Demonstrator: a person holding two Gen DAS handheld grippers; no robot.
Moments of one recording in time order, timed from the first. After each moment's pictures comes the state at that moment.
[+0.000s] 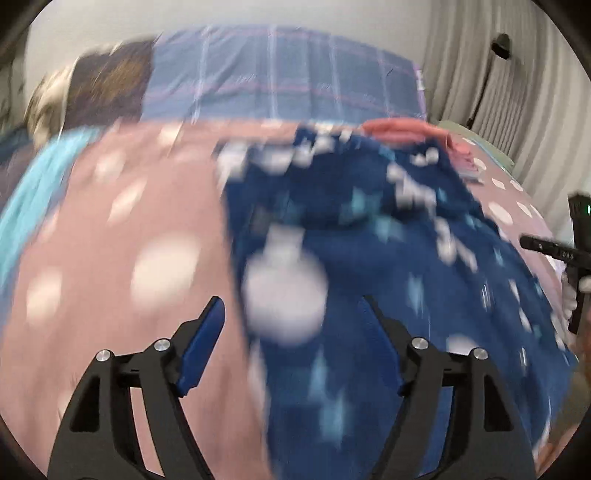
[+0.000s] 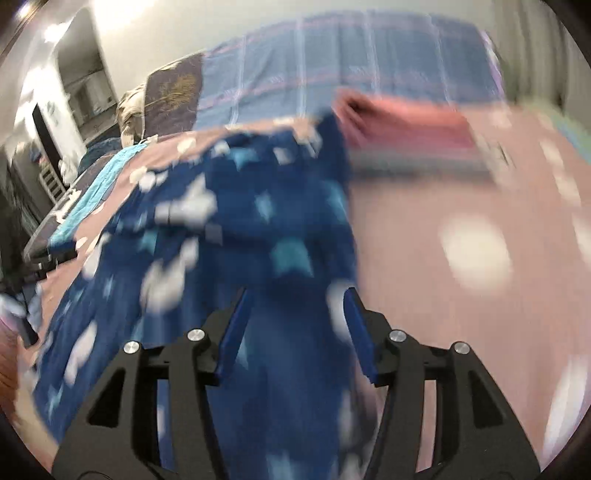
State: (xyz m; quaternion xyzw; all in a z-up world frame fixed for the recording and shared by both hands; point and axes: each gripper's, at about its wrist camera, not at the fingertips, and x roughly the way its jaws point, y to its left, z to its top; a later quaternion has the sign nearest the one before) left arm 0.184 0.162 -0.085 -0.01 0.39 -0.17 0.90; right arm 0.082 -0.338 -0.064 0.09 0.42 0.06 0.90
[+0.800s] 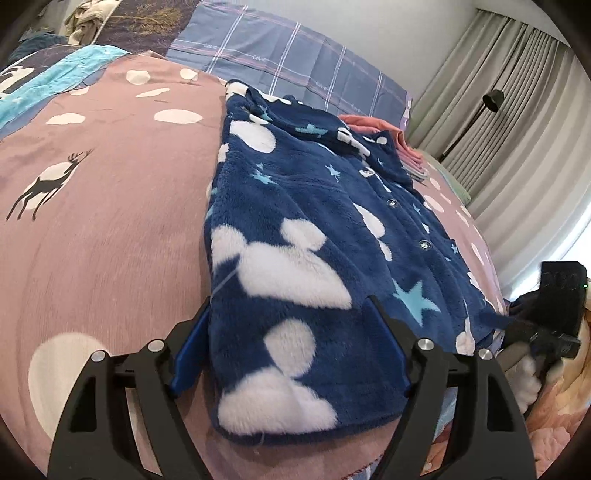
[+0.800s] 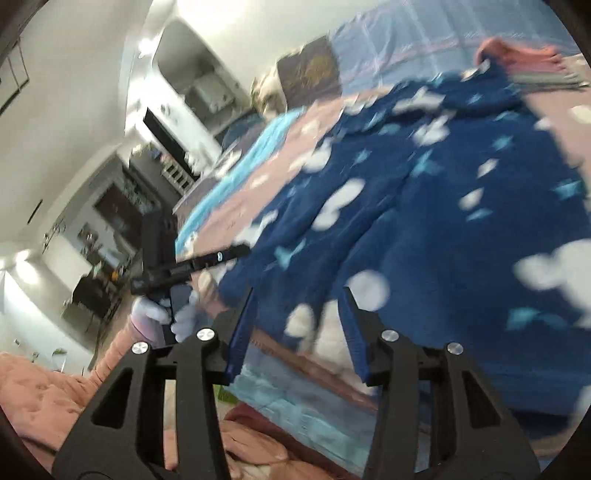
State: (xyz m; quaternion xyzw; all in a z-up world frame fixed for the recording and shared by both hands) left arm 0.030 0.179 -0.121 -0.16 0.39 -0.21 0.88; right arm -0.079 -0.168 -0.071 0.18 0.43 0.32 0.83
